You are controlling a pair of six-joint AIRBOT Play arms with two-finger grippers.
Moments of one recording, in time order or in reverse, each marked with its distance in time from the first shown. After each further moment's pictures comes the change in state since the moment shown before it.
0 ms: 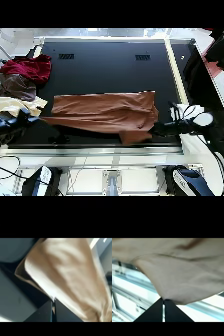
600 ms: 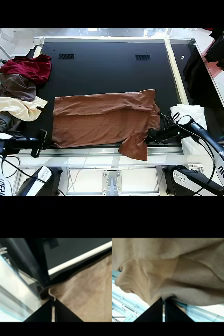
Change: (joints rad) left arm 0.003 -0.212 -0.294 0.203 0.016 -0.224; right arm 0.000 -0.353 -0.154 0.006 -0.137 -0.096
